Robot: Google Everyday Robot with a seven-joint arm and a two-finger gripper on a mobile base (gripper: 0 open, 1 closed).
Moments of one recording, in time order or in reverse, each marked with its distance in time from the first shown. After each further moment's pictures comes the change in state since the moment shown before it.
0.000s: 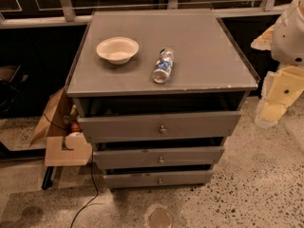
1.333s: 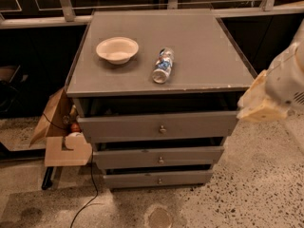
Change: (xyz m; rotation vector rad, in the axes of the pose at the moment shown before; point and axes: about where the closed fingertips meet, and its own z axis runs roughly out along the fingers) arm 0.011 0.026 0.048 0.031 -0.104 0.038
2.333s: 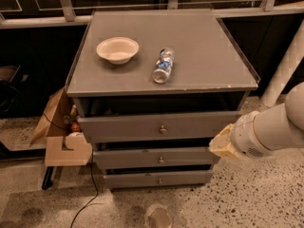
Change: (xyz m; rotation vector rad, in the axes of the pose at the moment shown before) arm 0.025 0.040 0.151 -0.053 -0.179 0.109
